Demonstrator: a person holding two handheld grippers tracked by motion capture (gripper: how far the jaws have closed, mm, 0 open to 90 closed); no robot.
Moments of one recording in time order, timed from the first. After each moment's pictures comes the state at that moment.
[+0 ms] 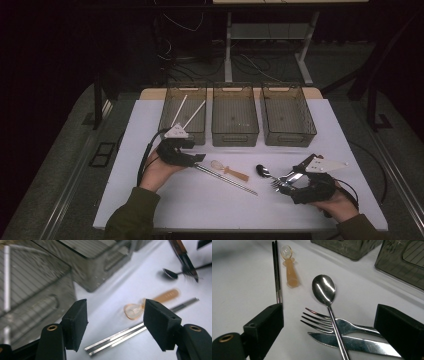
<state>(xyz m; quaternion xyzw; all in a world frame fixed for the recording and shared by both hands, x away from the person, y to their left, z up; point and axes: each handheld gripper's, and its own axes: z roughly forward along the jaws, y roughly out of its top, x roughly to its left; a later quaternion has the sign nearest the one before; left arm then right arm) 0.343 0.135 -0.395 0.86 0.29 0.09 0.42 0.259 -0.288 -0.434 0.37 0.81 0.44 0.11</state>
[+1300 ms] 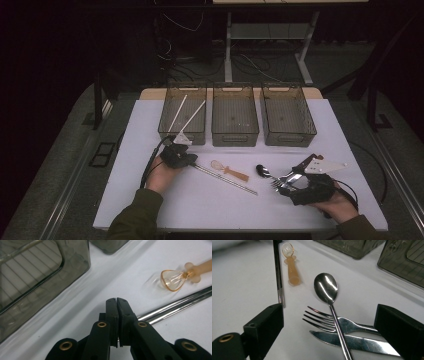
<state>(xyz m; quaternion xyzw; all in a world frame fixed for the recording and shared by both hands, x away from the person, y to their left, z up) 0.365 0.137 -0.442 0.88 0.32 0.10 0.33 0.257 -0.286 -0.434 0.37 0.81 0.44 0.11</state>
